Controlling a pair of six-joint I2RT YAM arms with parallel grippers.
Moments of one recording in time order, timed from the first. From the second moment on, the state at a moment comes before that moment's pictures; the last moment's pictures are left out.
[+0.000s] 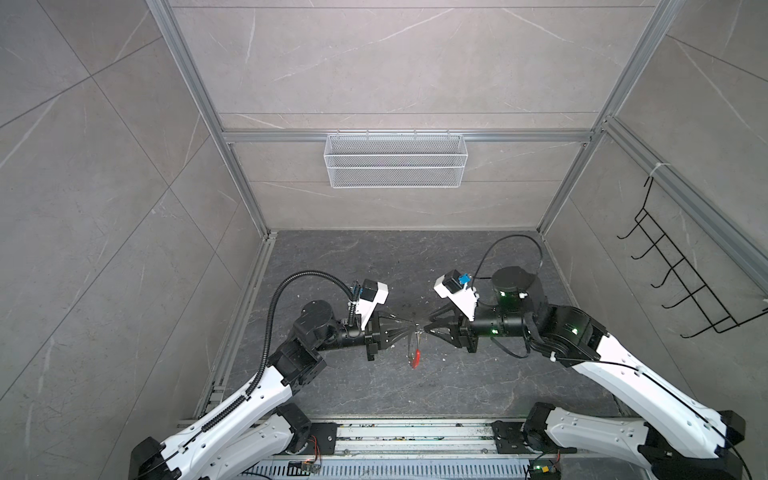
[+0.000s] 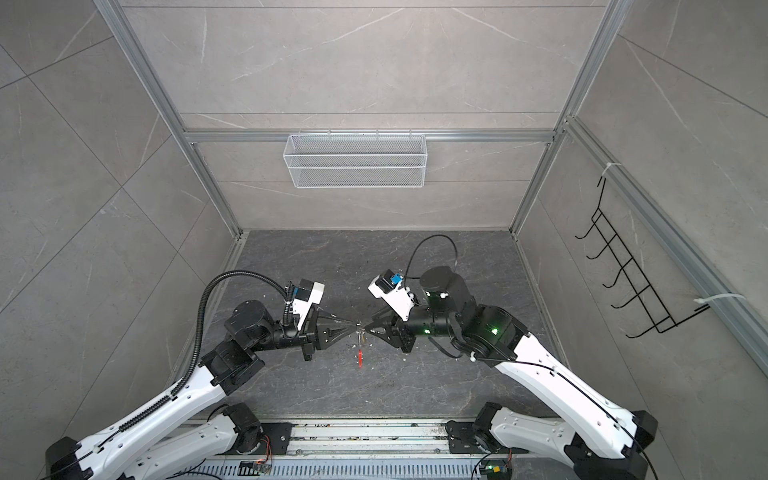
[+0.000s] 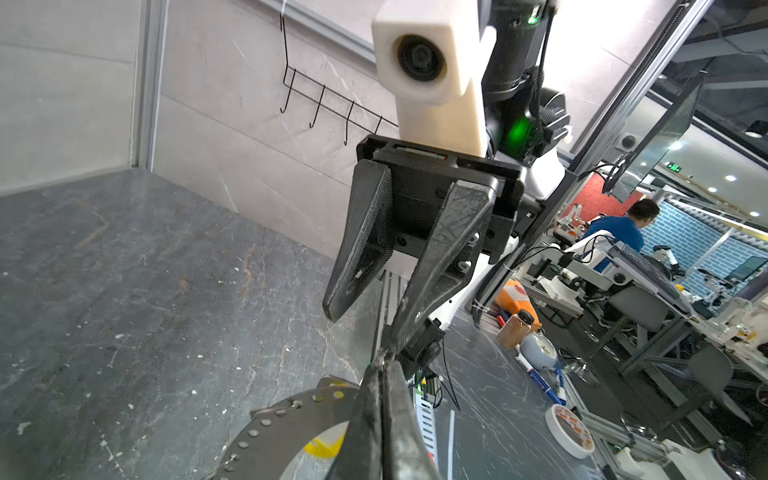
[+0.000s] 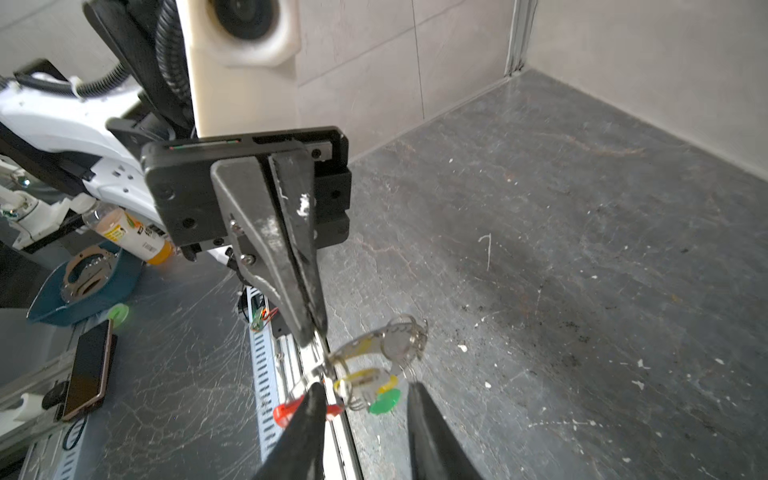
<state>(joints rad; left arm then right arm) -0.76 0.83 0.69 0.23 0.75 -0.42 0.84 1.02 1.23 -0.67 -0.42 0.04</state>
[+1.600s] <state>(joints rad) -0.76 0.75 0.59 0.42 0.63 -0.43 1.00 0.97 1.07 -0.42 -0.25 0.06</state>
